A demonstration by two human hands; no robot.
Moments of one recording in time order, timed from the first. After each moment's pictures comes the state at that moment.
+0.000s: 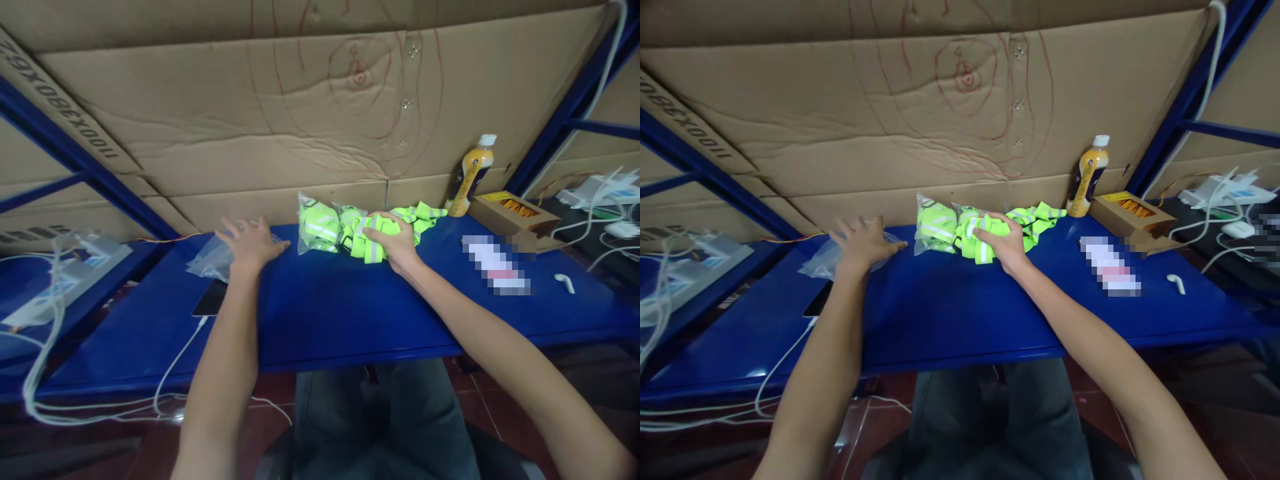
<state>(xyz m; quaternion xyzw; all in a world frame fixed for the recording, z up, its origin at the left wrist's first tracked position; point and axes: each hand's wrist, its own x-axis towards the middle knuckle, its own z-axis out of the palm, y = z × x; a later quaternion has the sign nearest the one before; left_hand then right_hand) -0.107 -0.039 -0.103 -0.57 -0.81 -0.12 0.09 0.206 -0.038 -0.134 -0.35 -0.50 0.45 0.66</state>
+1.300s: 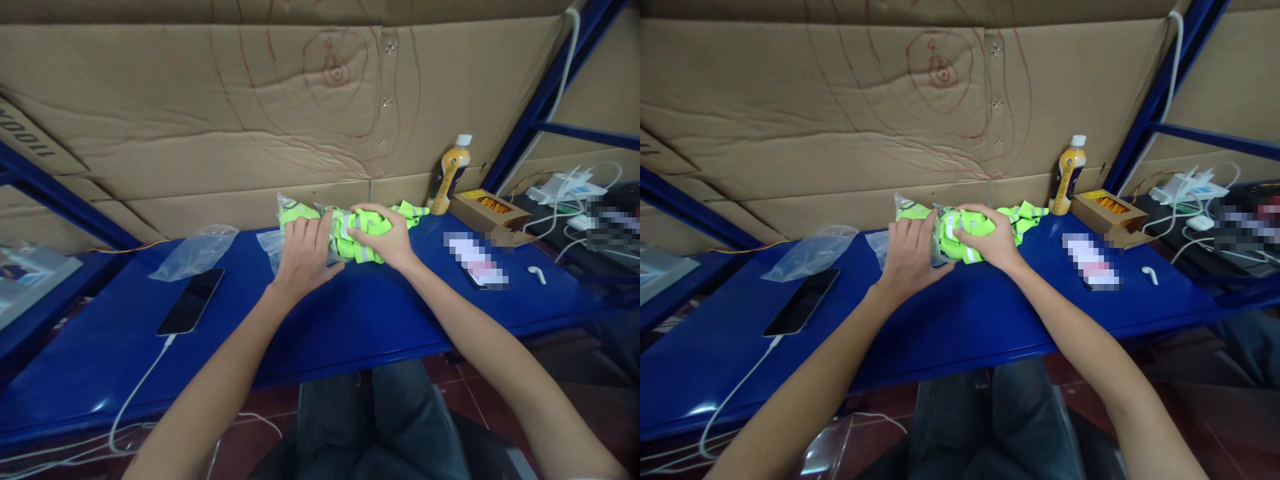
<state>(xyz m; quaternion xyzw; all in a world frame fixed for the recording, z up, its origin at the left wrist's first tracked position) 0.011 -0.073 -0.116 -0.81 -0.42 -0.29 0.27 0.228 -0.048 -0.106 -0.31 -0.68 0.26 0.61</state>
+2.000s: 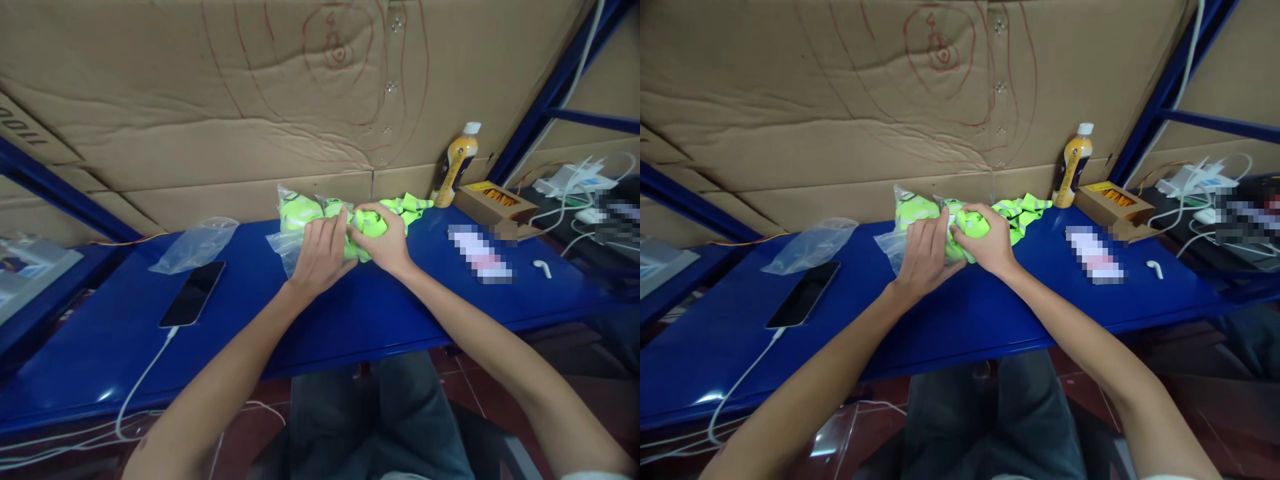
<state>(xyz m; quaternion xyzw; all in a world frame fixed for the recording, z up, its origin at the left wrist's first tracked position) 0.028 -0.075 -0.138 -0.83 -0.36 -0.33 0.27 0.210 -0.059 -0.114 -0.37 -0.67 0.18 0.62</state>
